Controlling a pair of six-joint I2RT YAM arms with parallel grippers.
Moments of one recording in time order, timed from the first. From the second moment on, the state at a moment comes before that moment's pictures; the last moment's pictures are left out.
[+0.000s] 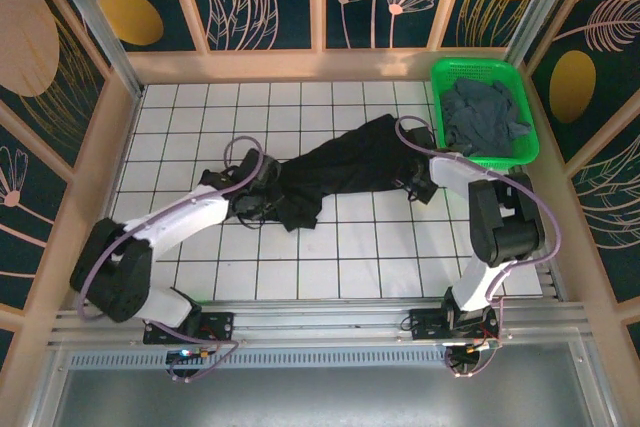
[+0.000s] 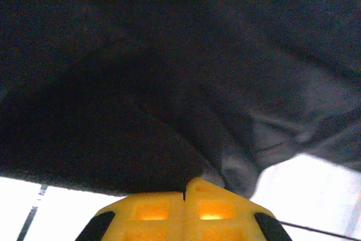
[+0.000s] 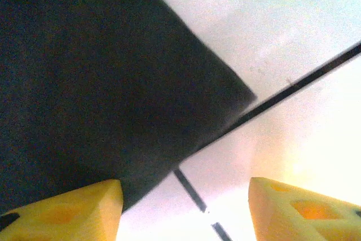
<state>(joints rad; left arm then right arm) -0.57 1.43 0.91 -0.47 -0.03 -1.13 0.24 1.74 1.01 -0.52 0.08 0.81</state>
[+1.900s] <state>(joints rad) -0.17 1.07 1.65 -0.23 -0.25 -0.83 0.19 1.00 1.41 -0.32 -0.21 0.74</state>
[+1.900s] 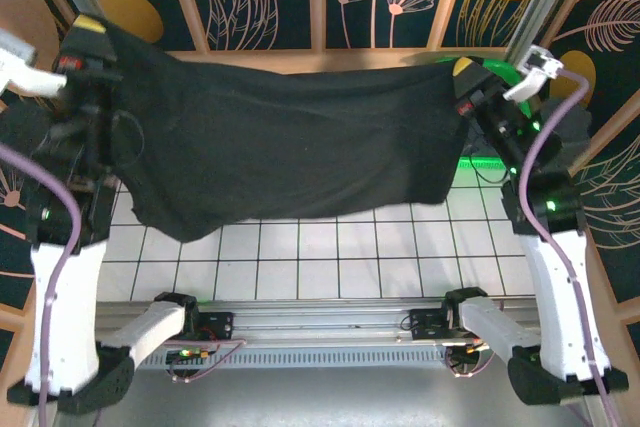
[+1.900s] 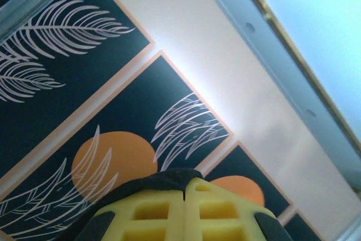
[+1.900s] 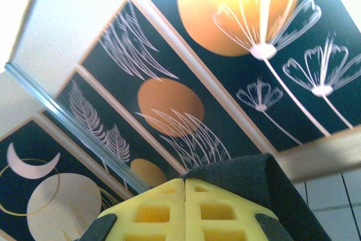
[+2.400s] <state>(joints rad) -0.04 2.19 2.18 -0.36 -0.05 -0.77 0.11 2.08 1.95 -0.50 -0.24 0.78</state>
